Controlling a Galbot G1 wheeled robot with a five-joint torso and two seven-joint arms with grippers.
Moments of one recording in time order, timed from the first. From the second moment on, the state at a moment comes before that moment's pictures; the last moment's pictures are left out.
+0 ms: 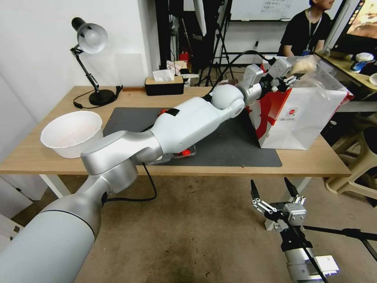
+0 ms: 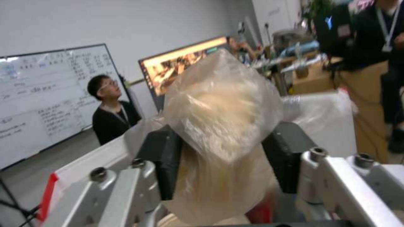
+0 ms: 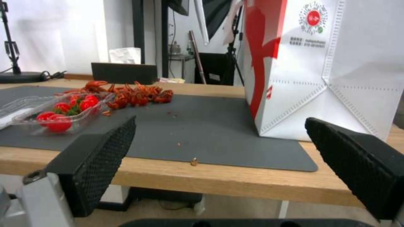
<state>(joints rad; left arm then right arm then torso) -0.17 -1.60 0.69 -0.99 -0.85 -0.03 0.15 -1.85 1.18 0.49 2.19 0.19 0.32 0.18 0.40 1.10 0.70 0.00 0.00</state>
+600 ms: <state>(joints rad) -0.24 -1.60 0.73 -0.99 -0.84 0.02 0.13 -1.85 1.18 0.49 2.19 0.19 0.32 0.18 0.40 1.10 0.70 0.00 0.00</state>
